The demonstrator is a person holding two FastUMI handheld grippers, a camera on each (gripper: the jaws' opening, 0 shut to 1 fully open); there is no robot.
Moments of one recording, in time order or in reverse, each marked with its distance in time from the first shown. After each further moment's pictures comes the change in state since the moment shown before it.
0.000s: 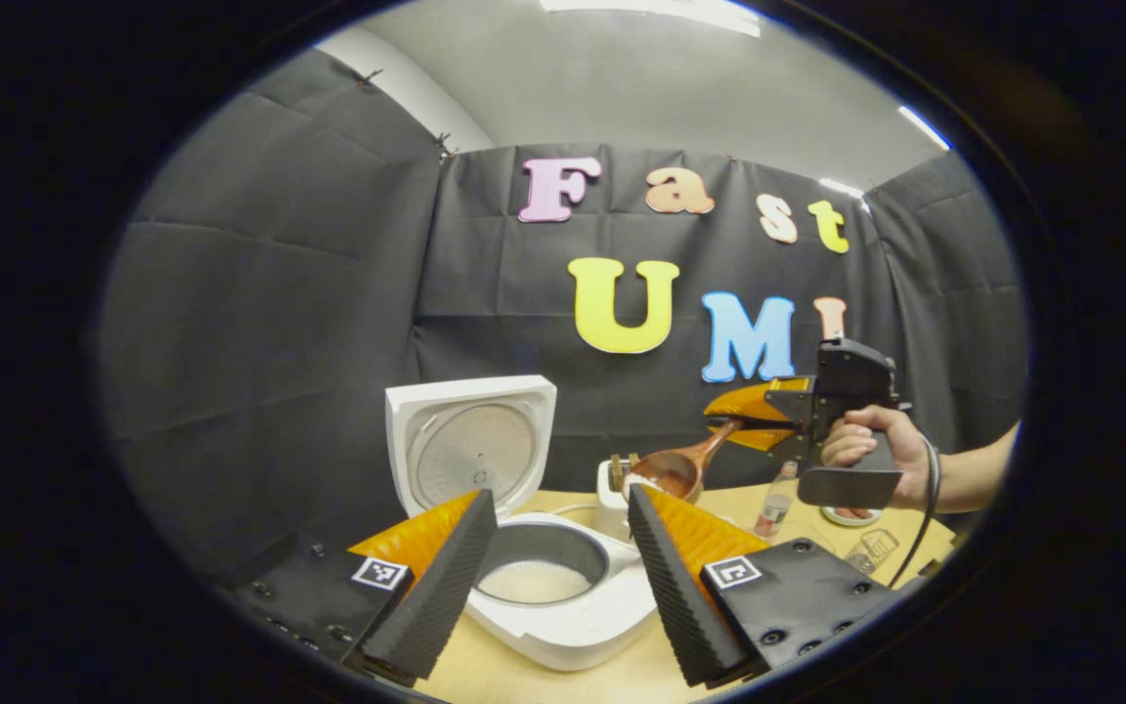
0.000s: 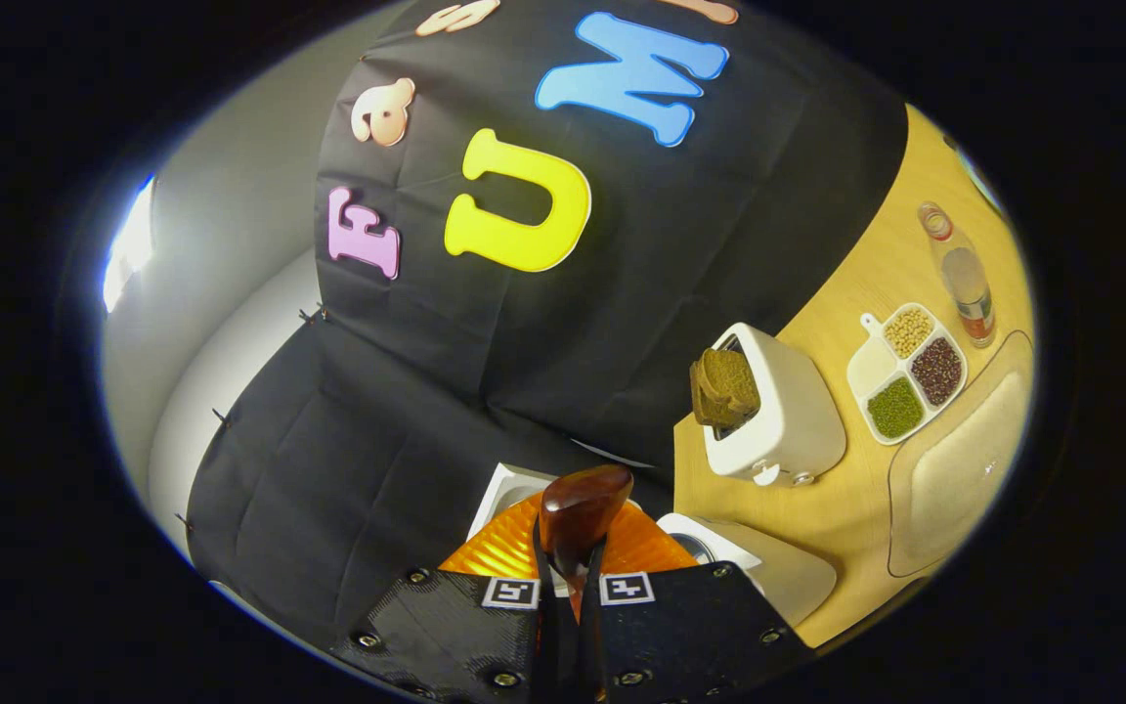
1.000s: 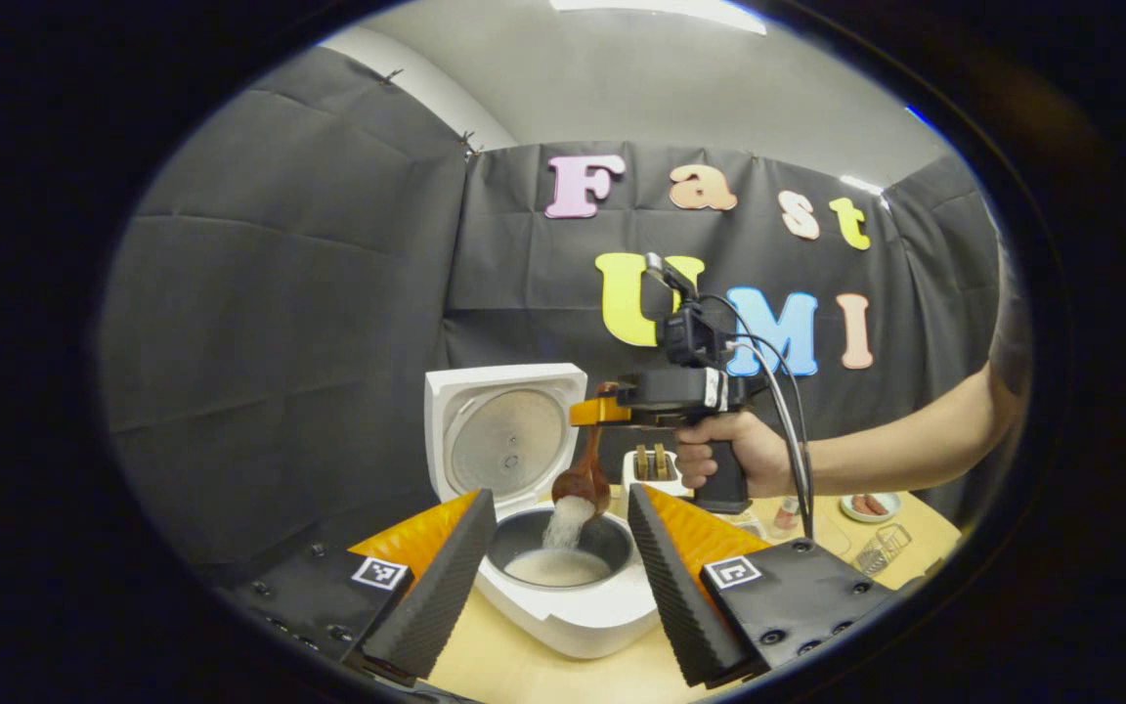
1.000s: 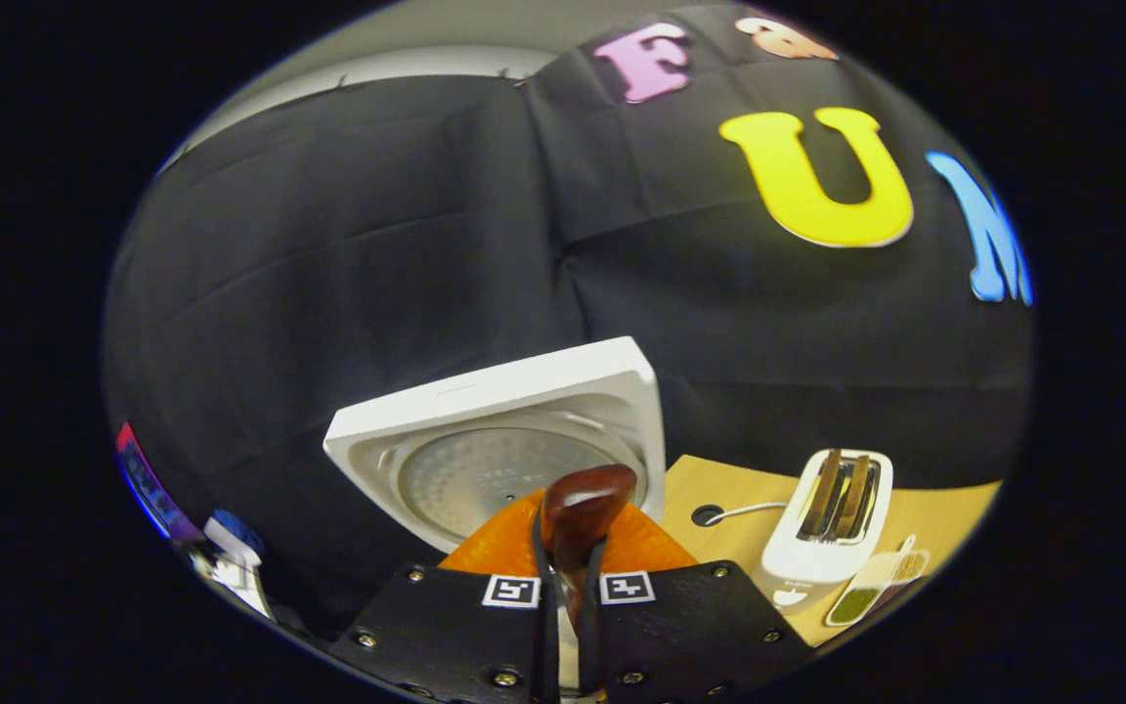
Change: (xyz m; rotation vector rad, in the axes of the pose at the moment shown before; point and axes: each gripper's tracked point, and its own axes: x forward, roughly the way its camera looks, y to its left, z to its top) left arm -0.016 0.018 -0.014 0.001 0.011 0.087; right arm 0.138 0.043 -0.134 -1.039 0.250 0.052
